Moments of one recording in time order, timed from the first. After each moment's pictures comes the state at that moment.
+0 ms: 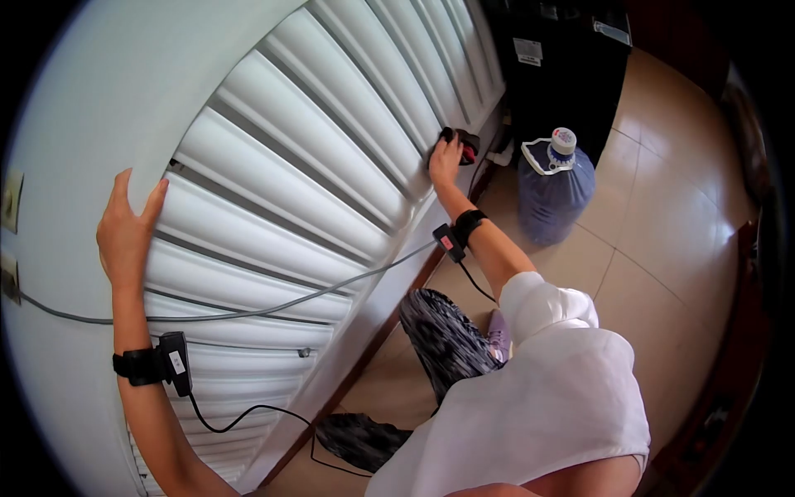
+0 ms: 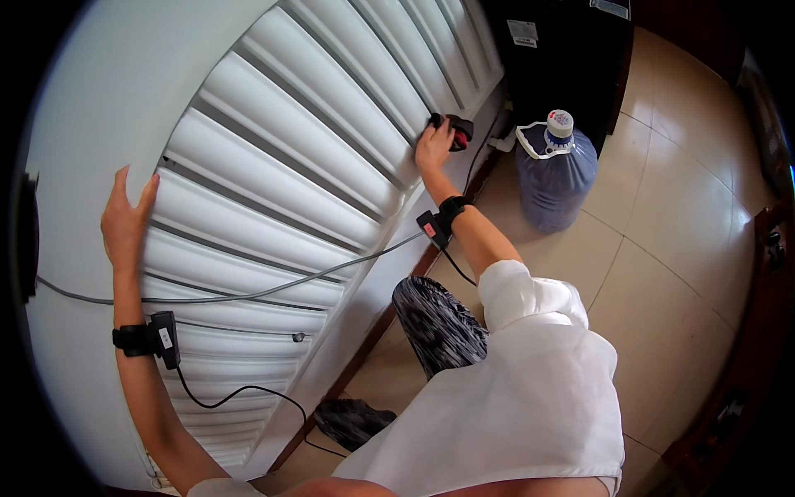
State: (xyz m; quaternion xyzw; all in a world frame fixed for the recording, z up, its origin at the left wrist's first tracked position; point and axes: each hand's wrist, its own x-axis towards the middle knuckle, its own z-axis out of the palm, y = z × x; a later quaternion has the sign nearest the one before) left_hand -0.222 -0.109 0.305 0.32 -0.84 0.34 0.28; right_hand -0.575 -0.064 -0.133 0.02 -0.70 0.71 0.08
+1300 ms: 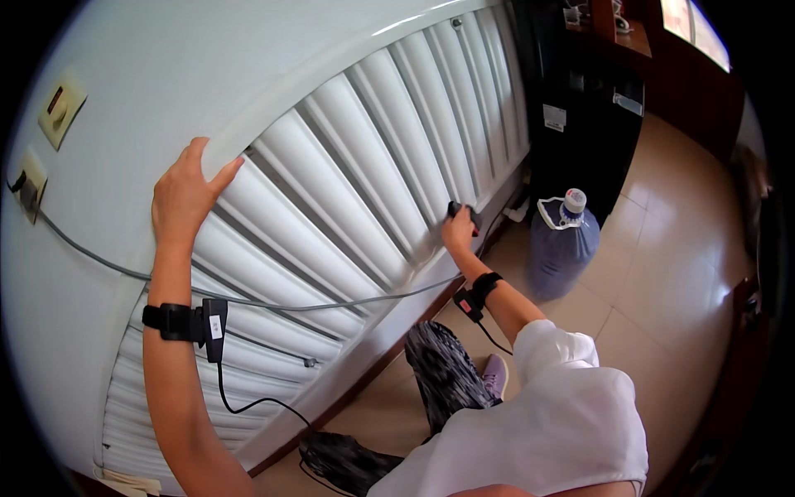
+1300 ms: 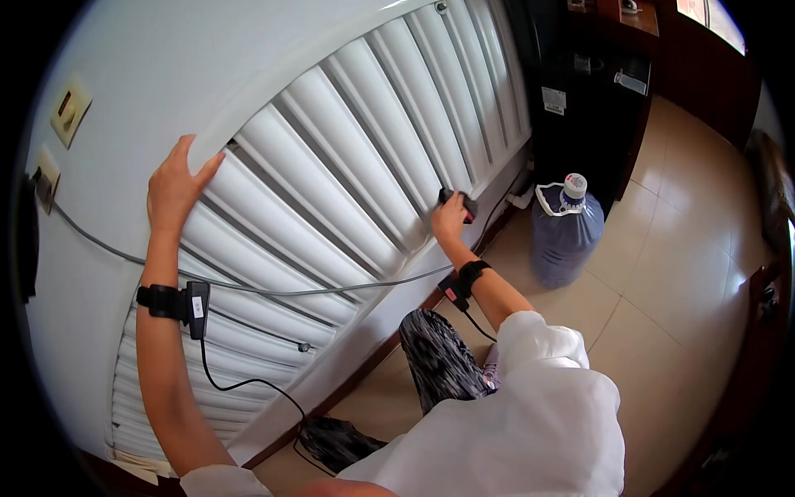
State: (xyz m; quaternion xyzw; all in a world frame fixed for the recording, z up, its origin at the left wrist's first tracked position) left_hand -0.221 -0.105 0.310 0.28 -0.85 0.32 0.30; right_hand -0.502 -0.039 -0.118 0.11 -0.85 0.52 0.01
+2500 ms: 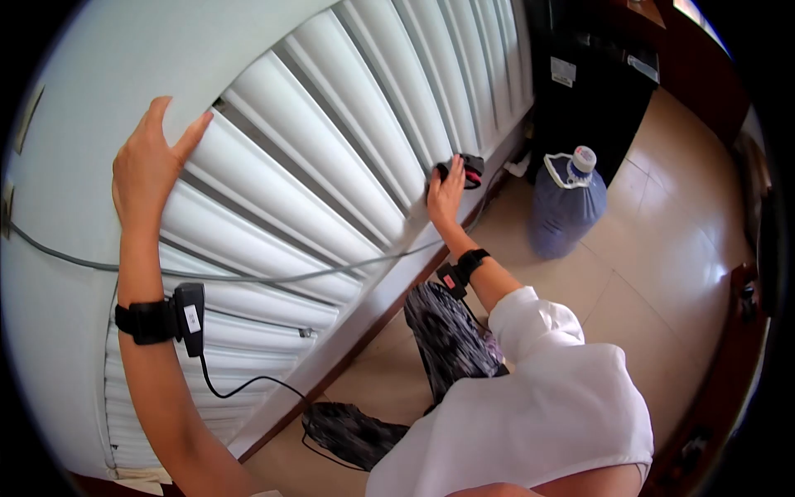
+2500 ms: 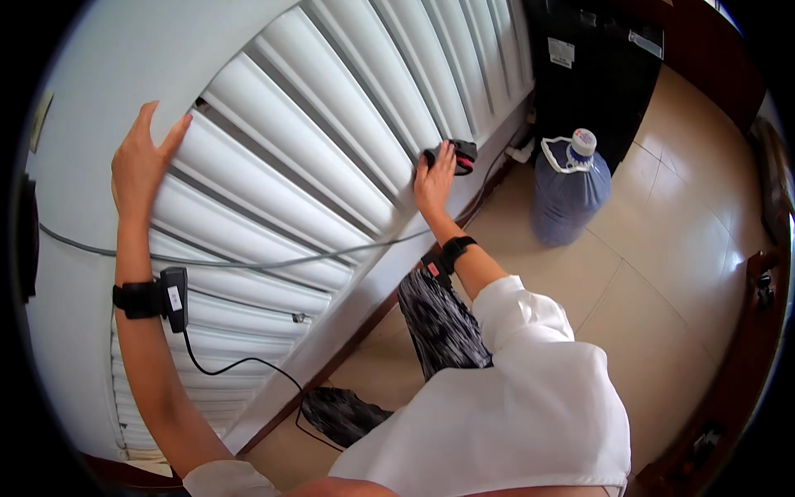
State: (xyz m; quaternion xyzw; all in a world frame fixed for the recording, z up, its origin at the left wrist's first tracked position) left_hand -0.222 -0.109 0.306 0.29 -0.84 0.38 0.28; right_hand -0.465 -0.055 -0.133 0.20 -0.72 0.64 0.18
